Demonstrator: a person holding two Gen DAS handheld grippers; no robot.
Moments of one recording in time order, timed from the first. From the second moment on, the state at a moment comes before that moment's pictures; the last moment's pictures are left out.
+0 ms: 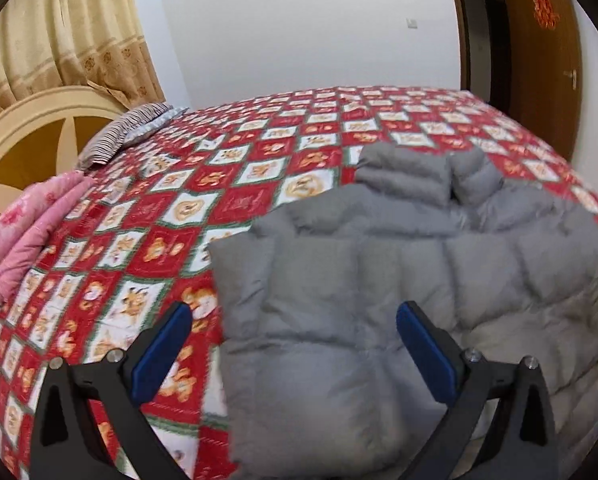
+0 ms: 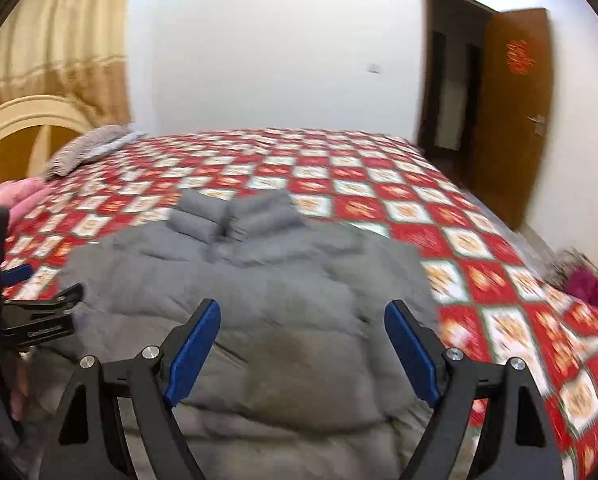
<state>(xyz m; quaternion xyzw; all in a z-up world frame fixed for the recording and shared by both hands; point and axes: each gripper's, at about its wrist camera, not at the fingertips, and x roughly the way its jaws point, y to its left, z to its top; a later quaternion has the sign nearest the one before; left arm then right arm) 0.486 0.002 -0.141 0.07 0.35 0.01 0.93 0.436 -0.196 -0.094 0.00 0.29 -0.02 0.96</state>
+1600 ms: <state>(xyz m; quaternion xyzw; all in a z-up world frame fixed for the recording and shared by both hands) 0.520 -0.012 -0.211 0.07 0.42 0.02 0.90 0.502 -0.189 -0.194 -0.02 0.41 -0.03 0.91</state>
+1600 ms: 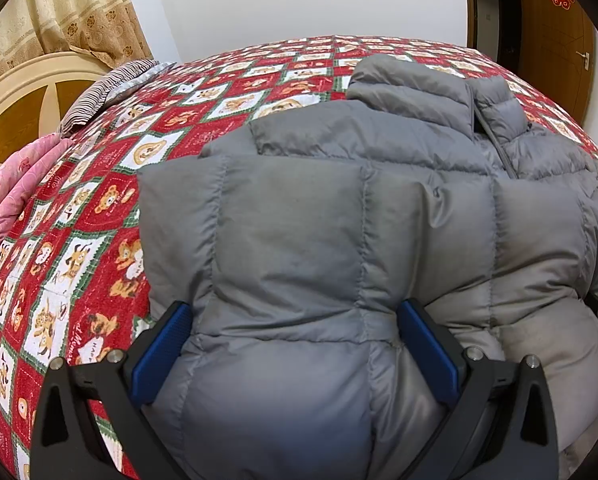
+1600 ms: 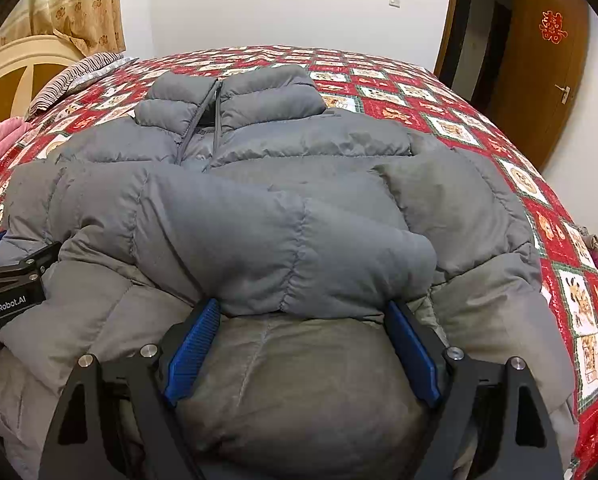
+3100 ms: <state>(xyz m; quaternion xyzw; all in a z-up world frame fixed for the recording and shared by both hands) 0.741 -0.073 -0.156 0.05 0.49 -0.03 0.87 0.750 -0.223 -0.143 0.09 0.51 -0.03 0.85</state>
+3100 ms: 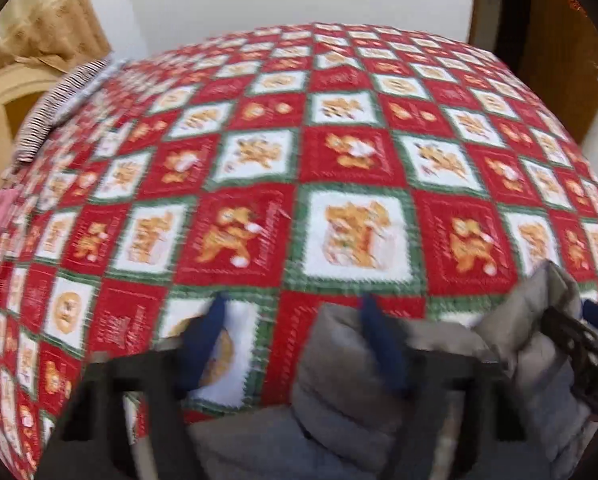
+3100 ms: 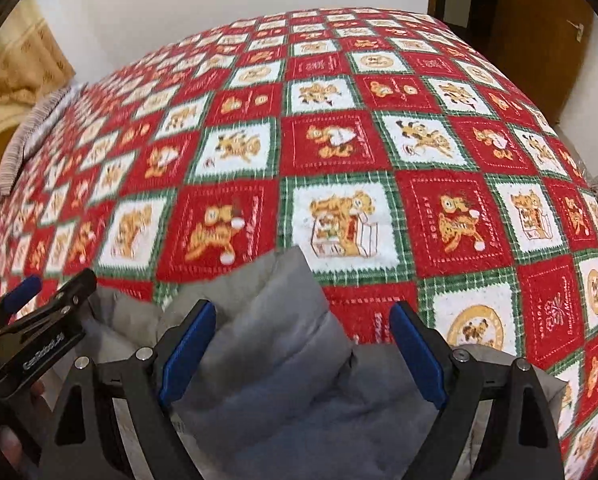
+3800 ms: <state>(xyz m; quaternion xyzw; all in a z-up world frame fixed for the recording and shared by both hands) 0.612 -0.046 -0.169 0.15 0.41 -0.10 0.89 0.638 -0.270 -0.144 0.03 0.48 -0.02 0.87</state>
